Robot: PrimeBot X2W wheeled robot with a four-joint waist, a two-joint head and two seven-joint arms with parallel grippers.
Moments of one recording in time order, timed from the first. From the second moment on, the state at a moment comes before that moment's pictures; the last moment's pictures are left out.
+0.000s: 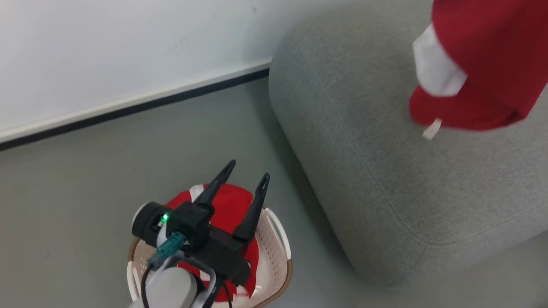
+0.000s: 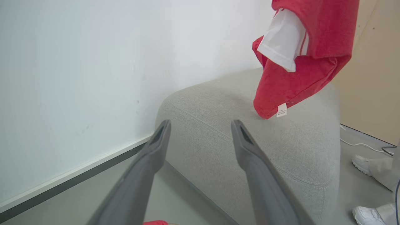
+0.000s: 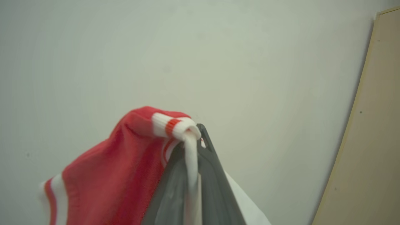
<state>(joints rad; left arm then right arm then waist) -0.37 0.19 -0.58 0.17 -0.43 0.04 -0.18 -1.25 -0.57 0.31 0.49 0.33 0.09 -0.09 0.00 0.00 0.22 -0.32</state>
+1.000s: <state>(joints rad) -0.56 0.28 -0.56 -0.05 -0.33 0.05 -0.04 -1.26 -0.49 0.23 0.82 0.39 0.04 -0.13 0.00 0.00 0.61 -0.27</state>
